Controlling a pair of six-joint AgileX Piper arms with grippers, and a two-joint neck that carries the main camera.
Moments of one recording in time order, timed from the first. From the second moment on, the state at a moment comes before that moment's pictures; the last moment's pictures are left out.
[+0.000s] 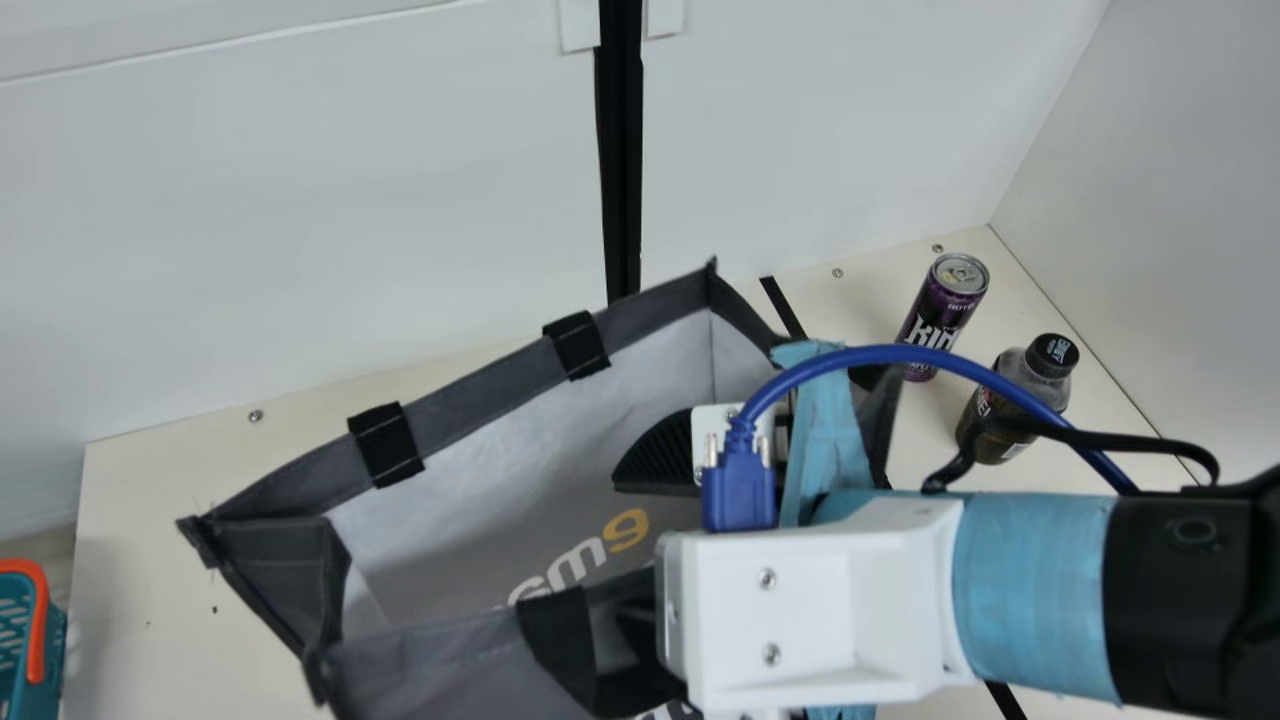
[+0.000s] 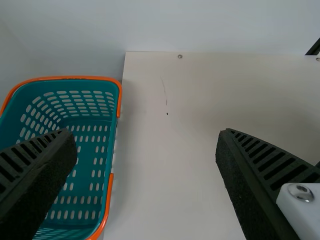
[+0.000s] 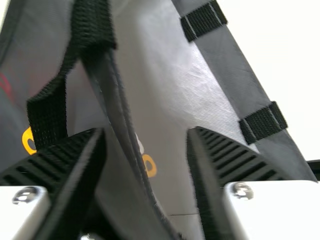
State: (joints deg) left arm -1.6 43.3 -69.0 -1.5 69.6 0.0; right arm 30.5 62.5 -90.3 13.0 69.9 -53.1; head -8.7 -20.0
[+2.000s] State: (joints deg) left arm -1.6 43.3 -69.0 -1.5 69.6 0.0; right arm 45.6 48.5 -88.6 1.0 69.9 -31.1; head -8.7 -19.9
